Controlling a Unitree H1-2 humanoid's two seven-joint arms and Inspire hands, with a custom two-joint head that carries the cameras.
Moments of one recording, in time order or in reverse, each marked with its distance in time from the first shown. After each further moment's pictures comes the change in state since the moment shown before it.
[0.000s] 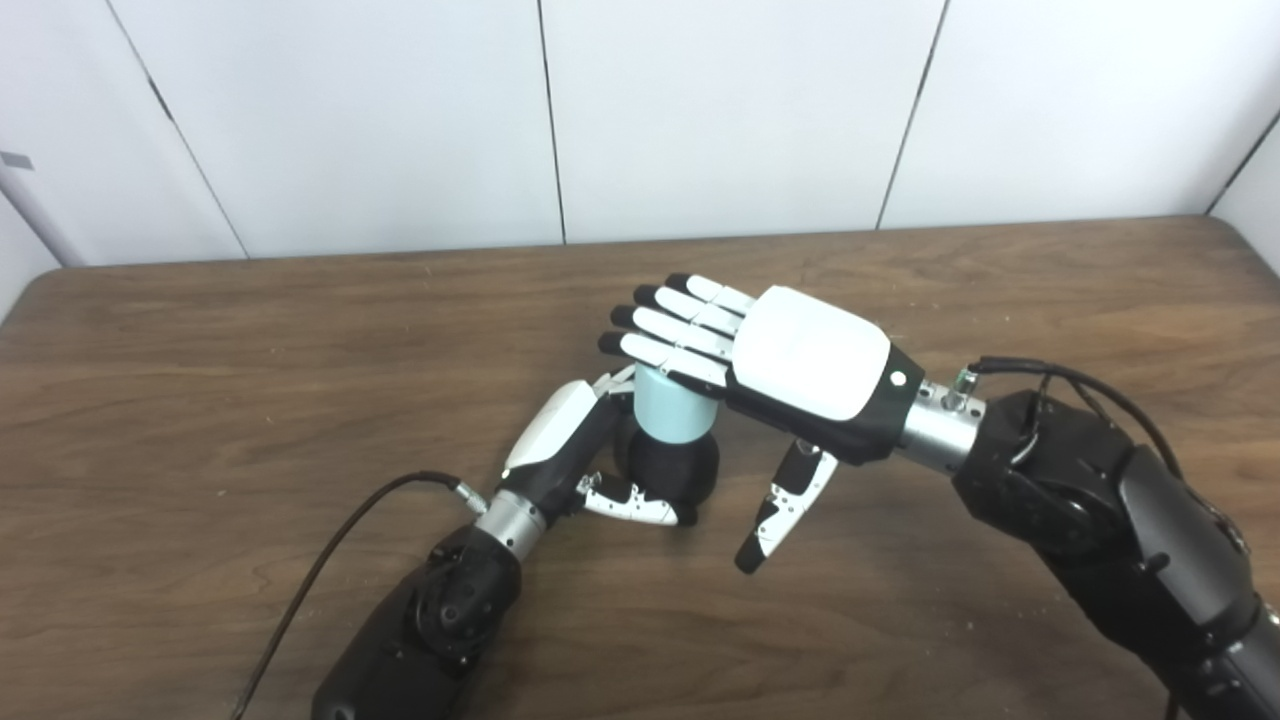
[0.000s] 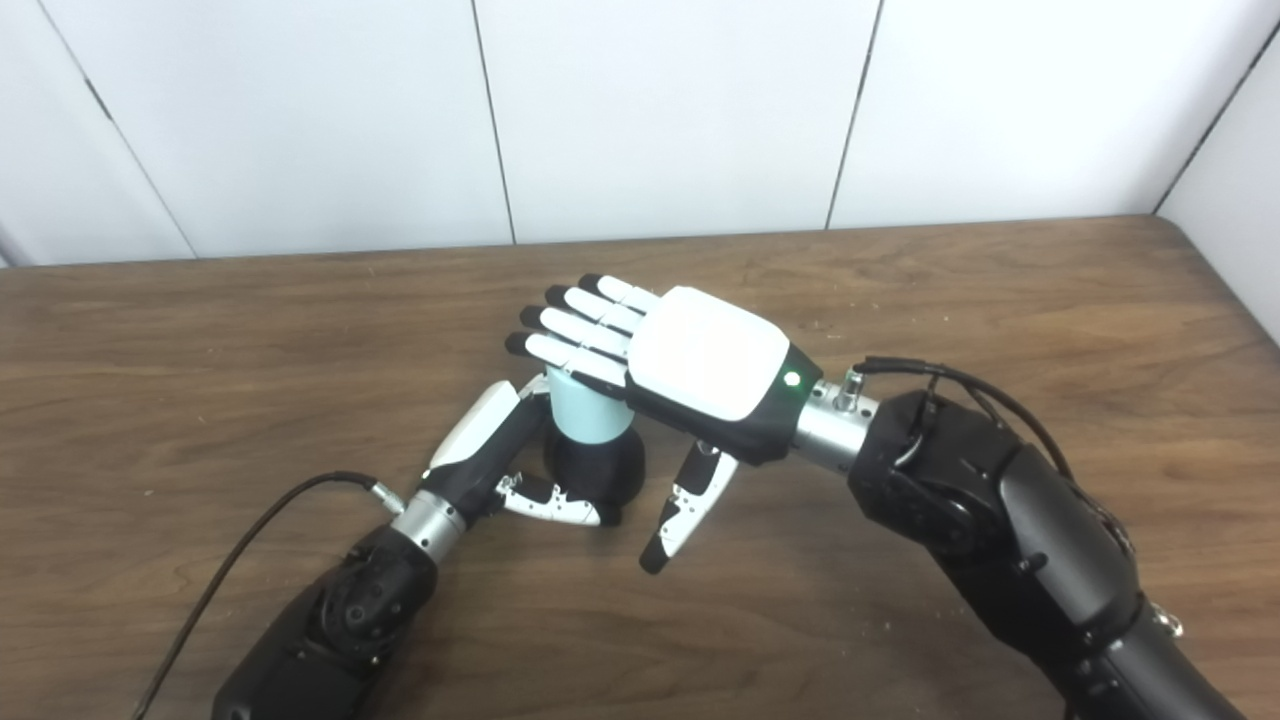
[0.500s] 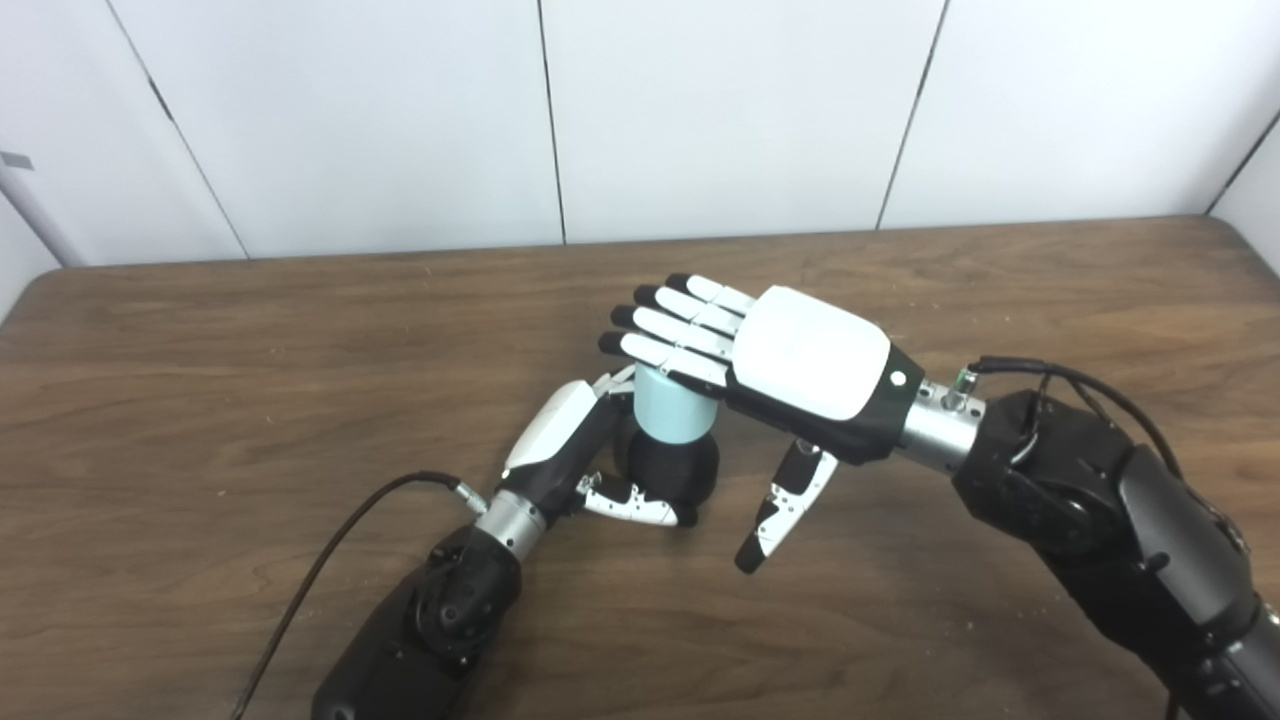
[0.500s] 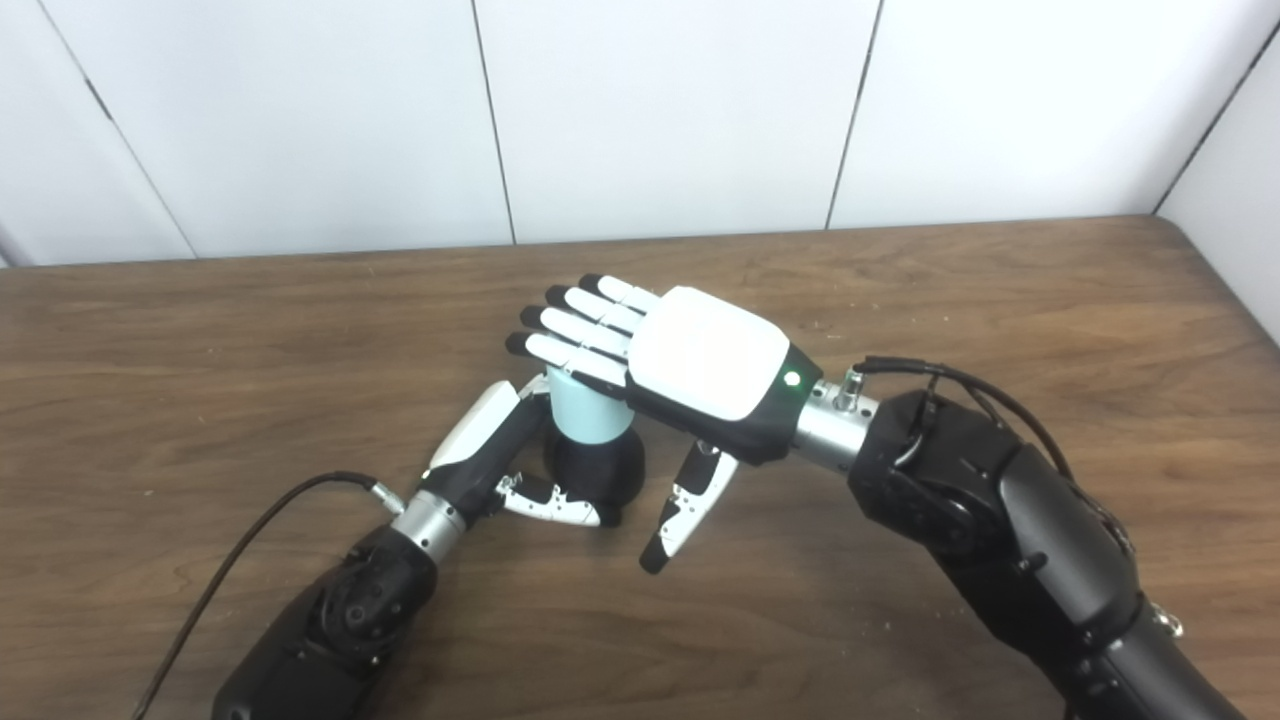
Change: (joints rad) left arm 0.001 0.000 0.001 0.000 0.000 0.000 0.000; right arm 0.000 0.000 0.000 0.001 0.003 0.001 0.000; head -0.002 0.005
